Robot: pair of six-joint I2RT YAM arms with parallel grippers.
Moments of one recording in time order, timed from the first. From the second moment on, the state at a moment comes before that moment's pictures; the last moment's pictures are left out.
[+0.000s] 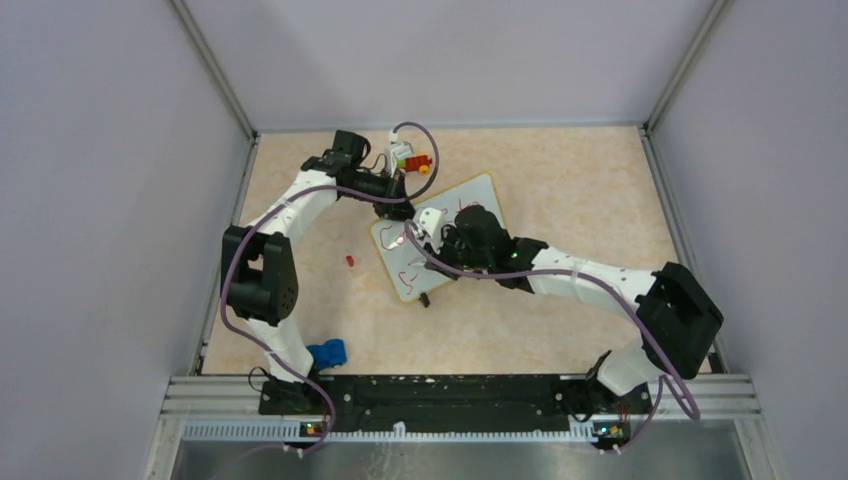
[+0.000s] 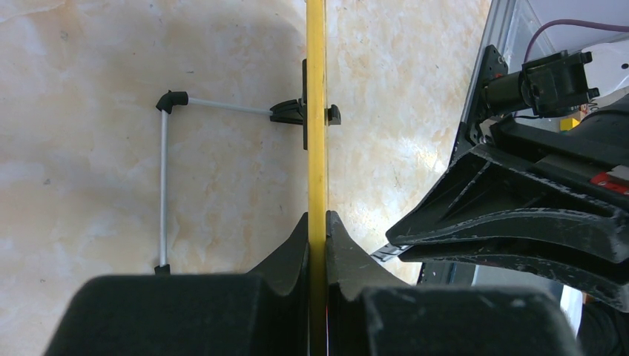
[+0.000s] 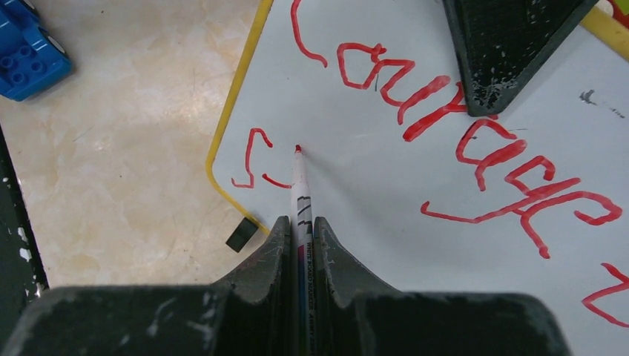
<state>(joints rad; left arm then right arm) -0.26 1.81 1.47 -0.68 1.01 0.24 0.89 1.49 0.98 -0.04 -0.21 -0.24</state>
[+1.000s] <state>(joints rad) -0.26 1.81 1.47 -0.68 1.00 0.24 0.90 1.51 0.93 -0.09 -0.24 -0.26</state>
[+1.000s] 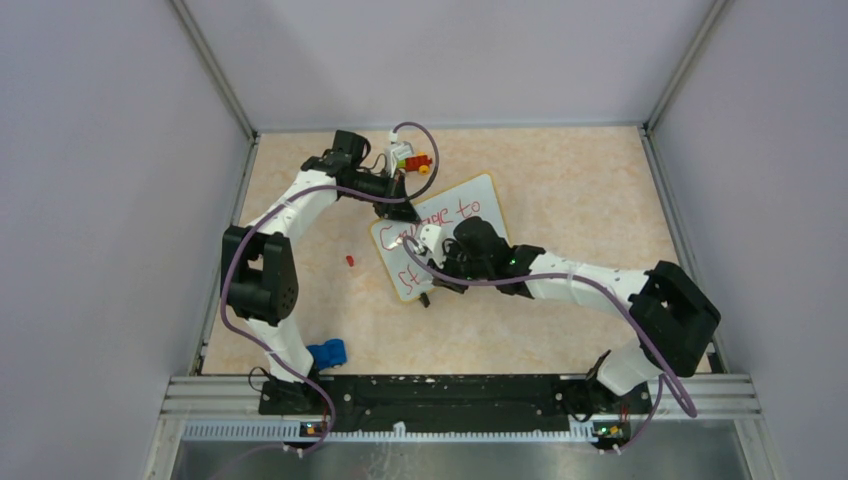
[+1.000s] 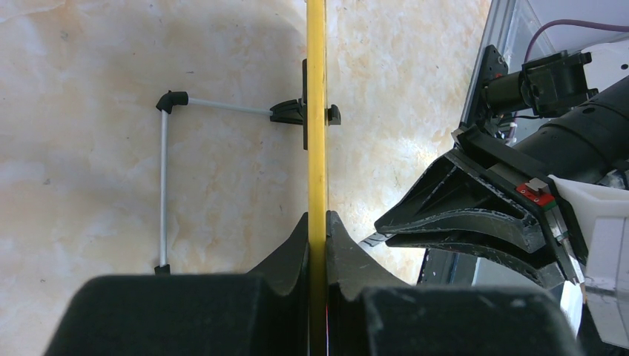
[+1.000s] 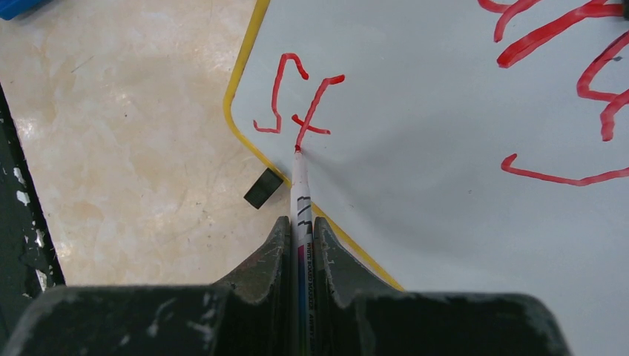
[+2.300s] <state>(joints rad) -0.26 1.81 1.47 -0.68 1.00 0.24 0.86 1.42 0.92 -0.12 -0.29 -0.26</state>
